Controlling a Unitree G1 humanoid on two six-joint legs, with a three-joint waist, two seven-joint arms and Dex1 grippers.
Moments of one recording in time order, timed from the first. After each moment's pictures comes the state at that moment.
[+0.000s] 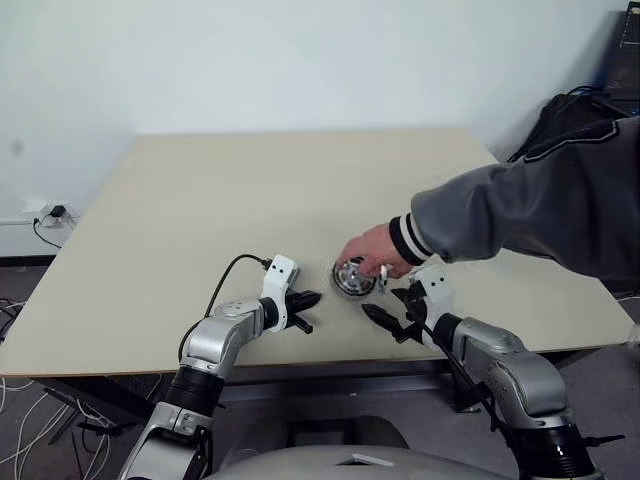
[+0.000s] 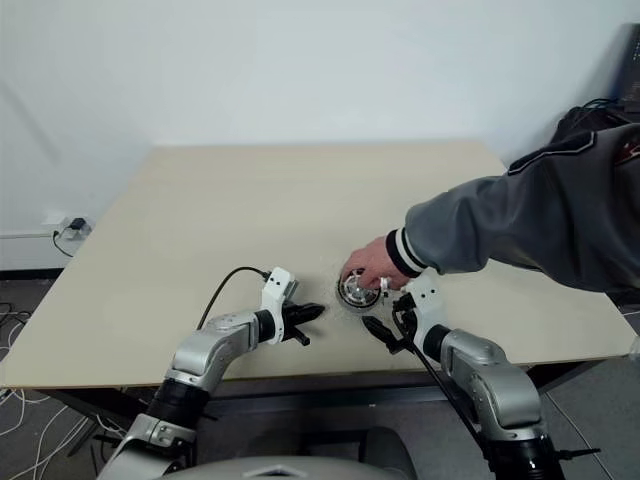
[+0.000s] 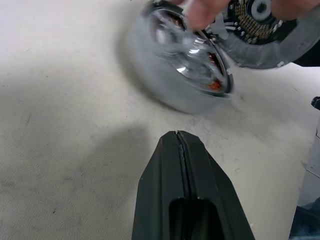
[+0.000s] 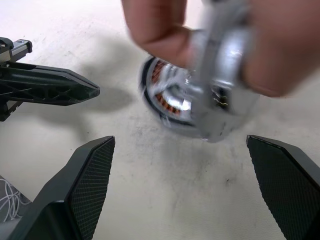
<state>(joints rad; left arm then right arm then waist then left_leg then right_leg) -0.22 0.14 -0.20 0.13 -0.24 0.65 -0.61 0.06 -0.41 0.00 -0.32 0.37 0.77 0.52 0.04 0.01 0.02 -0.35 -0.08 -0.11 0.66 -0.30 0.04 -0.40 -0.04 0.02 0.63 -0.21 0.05</state>
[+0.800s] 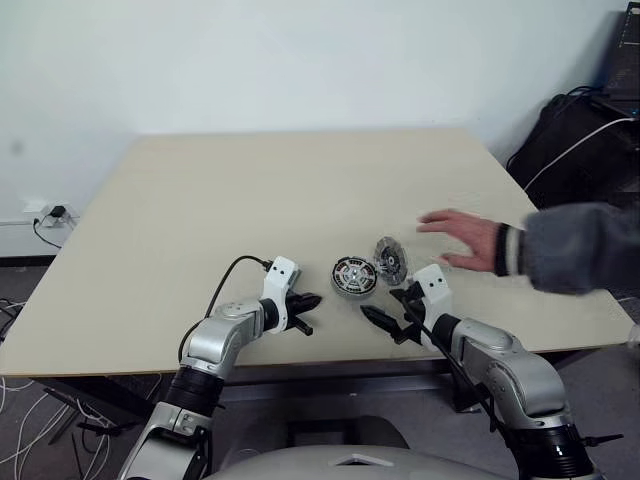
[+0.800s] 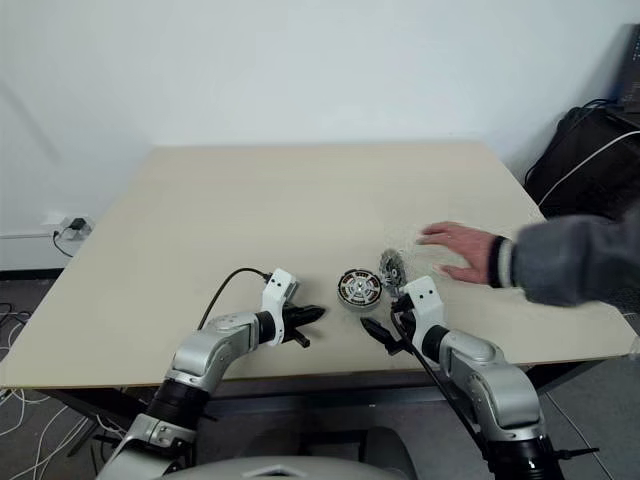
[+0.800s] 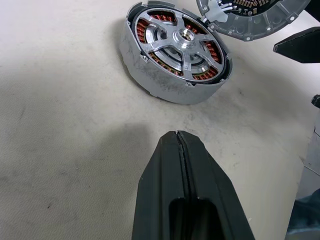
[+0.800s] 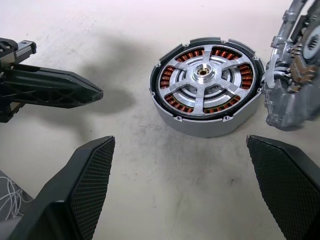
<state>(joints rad) -0.22 0.15 -0.21 0.13 -0.24 0.67 -0.61 0.06 -0.41 0.01 -0.32 0.37 0.77 0.52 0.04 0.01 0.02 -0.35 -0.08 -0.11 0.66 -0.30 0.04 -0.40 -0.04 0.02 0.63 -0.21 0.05</state>
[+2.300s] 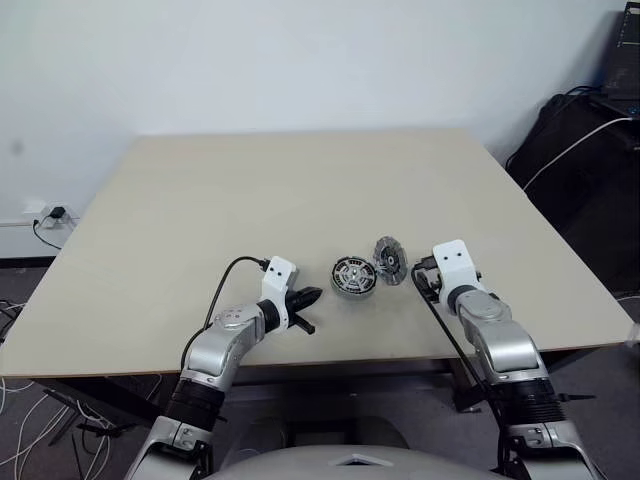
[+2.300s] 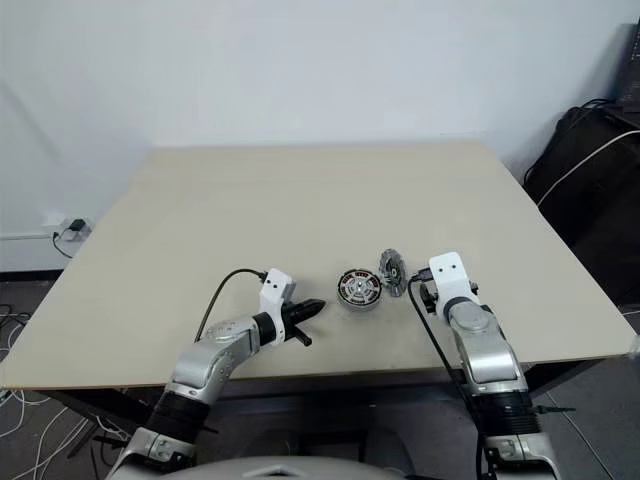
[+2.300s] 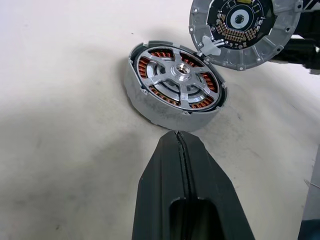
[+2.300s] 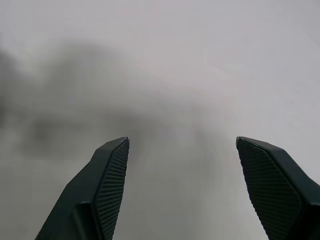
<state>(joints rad) -0.15 0.12 -0.21 0.10 -0.24 0.51 -0.57 -0.15 -0.38 0.01 0.00 0.00 0.66 0.13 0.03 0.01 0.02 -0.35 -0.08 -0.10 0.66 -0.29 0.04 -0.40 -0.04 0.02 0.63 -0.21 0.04</state>
